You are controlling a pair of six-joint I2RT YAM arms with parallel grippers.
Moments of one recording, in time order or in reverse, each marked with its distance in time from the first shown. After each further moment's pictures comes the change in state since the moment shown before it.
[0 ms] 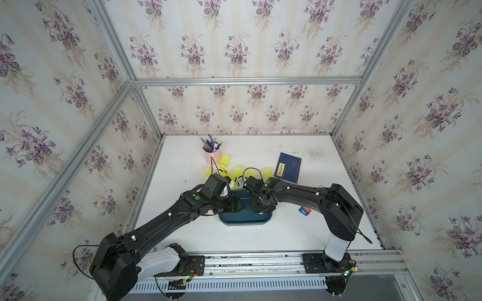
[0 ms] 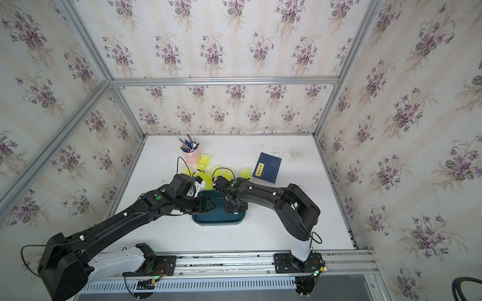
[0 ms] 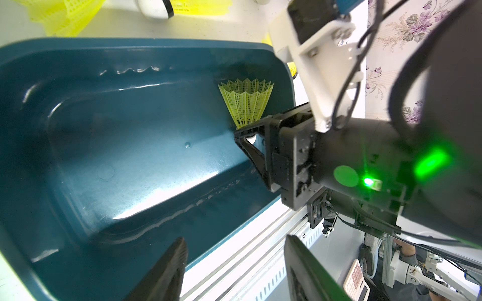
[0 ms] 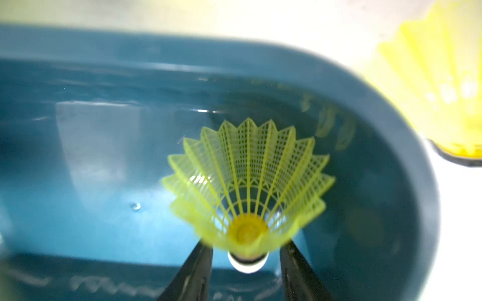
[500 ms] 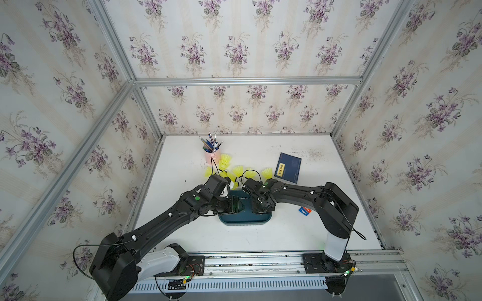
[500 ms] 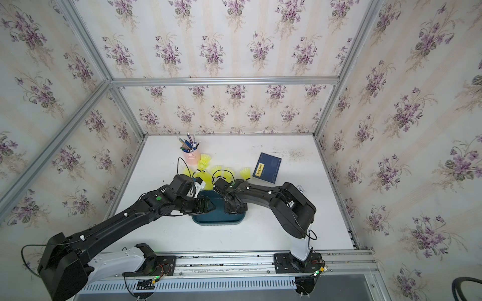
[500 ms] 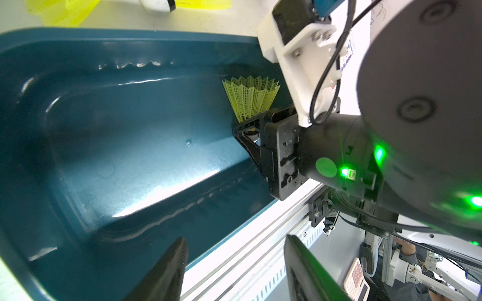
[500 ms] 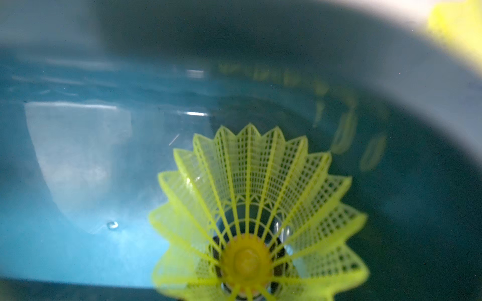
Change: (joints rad) left arm 0.000 0.000 -0.005 -0.001 0.002 0.000; right arm 0.000 0.053 -0.020 0.034 0.002 -0.006
